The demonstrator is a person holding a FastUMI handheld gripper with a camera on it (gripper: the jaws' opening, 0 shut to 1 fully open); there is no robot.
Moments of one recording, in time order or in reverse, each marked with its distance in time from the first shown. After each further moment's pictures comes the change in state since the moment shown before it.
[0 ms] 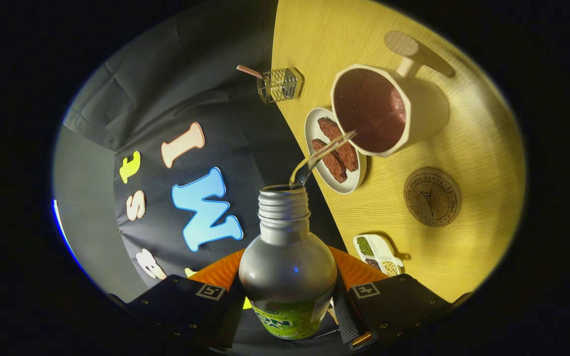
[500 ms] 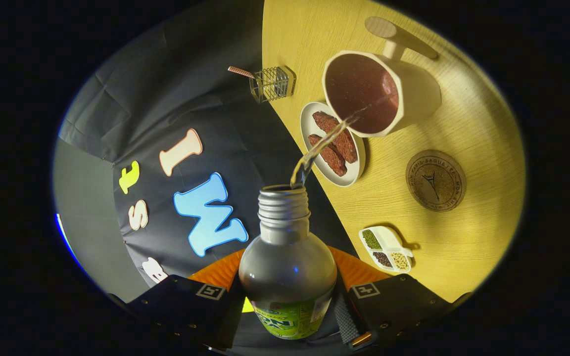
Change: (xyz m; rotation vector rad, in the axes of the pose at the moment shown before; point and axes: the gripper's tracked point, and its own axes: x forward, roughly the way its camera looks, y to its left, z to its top) arm 0.002 0.007 -0.009 0.075 -0.012 0.011
